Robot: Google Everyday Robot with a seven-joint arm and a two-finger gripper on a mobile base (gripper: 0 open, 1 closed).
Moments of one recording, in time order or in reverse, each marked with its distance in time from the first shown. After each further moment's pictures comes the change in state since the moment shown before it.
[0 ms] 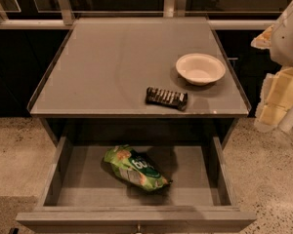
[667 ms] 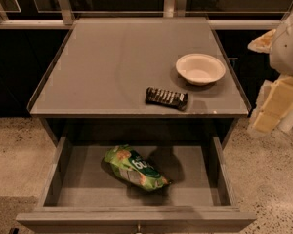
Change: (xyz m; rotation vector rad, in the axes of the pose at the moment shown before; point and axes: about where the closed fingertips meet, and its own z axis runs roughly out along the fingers) arm -0.007 0.008 0.004 0.030 -0.092 0.002
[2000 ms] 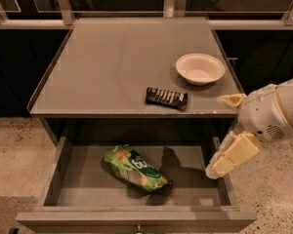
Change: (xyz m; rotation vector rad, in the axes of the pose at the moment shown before) arm -0.016 0.065 0.097 -0.171 -0.383 0.193
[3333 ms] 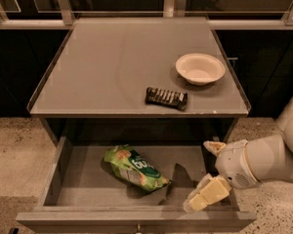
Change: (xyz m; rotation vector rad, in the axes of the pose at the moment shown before) arm 0.072 0.036 0.099 -0.047 -0.043 0.195
